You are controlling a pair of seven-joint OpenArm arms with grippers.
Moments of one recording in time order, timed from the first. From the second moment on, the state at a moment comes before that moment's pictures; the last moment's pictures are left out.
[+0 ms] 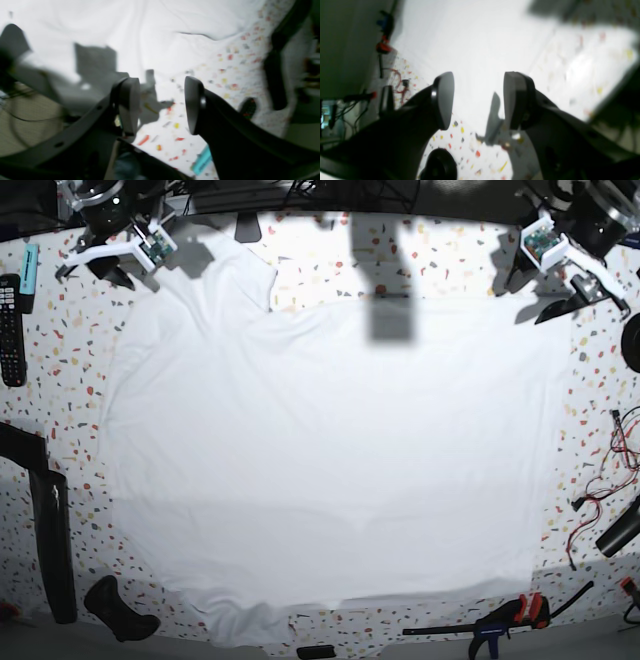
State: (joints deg) left arm 49.3 -29.9 -14.8 124.6 22.2 -28.3 1.1; right arm -53.6 29.6 5.7 127.5 -21.7 12.1 -27.9
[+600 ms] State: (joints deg) left arm 42.9 -36.7 0.7 109.1 40.2 -16.4 -2.5; right arm -52.1 29.3 5.7 127.5 -24.0 12.1 -28.1
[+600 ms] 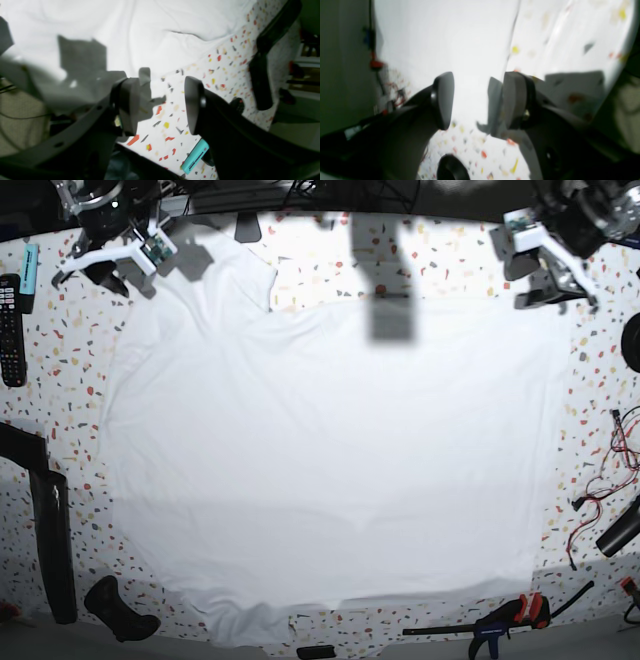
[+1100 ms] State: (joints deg) left arm 35.3 -43.4 6.8 95.0 42.1 -12.5 0.8; right arm -51.4 29.5 5.7 127.5 -19.9 12.4 -28.1
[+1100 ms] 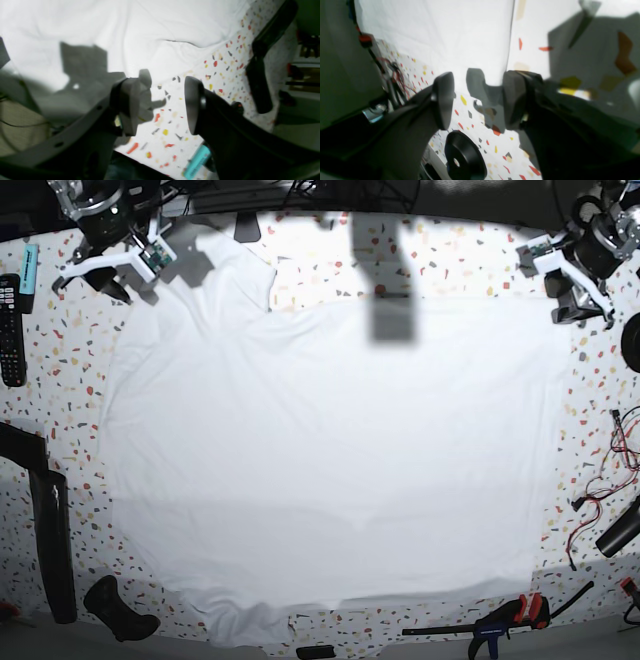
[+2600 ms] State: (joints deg) left arm 33.6 -42.6 6.9 92.7 42.3 -9.1 -5.1; right arm -49.9 32.1 1.3 126.6 -23.1 35.5 -21.5
